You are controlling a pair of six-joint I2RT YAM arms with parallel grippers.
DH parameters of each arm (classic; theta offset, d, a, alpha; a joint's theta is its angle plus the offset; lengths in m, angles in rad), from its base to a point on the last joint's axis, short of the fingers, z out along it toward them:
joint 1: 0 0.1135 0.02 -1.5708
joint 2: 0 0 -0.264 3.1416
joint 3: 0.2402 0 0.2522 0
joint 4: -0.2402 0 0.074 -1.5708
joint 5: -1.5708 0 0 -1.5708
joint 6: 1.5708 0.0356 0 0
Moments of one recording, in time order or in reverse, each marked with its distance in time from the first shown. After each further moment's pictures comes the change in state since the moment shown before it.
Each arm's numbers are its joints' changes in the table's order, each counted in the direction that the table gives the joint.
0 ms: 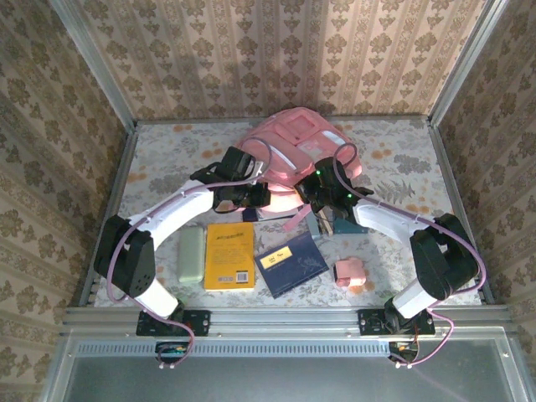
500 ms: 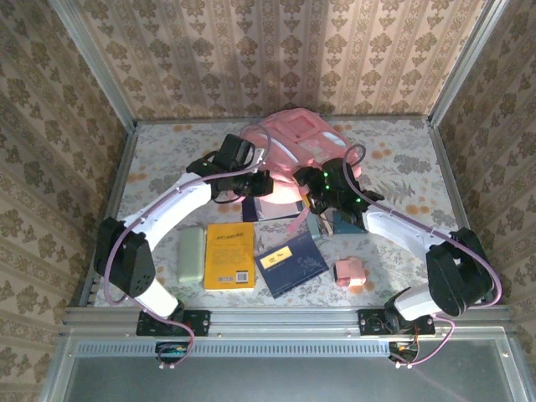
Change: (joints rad) left arm -0.005 0.001 0.132 -0.048 -0.023 -0.006; right arm 0.022 -0.119 -0.043 -0.019 0.005 0.041
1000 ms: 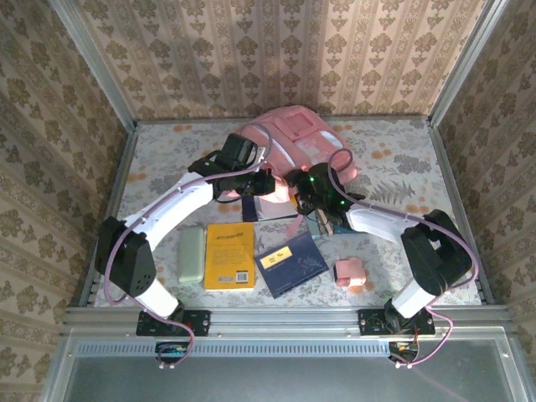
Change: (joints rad) left arm -0.018 0.005 0.010 -0.001 0.024 -0.050; right arm 0.036 0.183 0.009 0.205 -0.039 0.100
